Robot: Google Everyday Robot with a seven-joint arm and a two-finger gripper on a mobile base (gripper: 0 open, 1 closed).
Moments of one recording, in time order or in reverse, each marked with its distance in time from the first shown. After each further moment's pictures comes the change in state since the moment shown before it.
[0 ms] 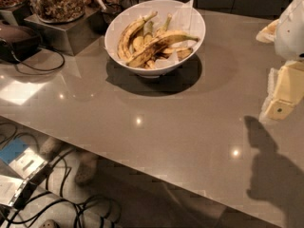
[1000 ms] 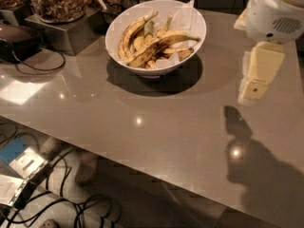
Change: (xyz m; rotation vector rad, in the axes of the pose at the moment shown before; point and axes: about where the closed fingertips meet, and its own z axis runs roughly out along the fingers) arm -0.036 -0.024 0.004 -0.016 0.053 -0.058
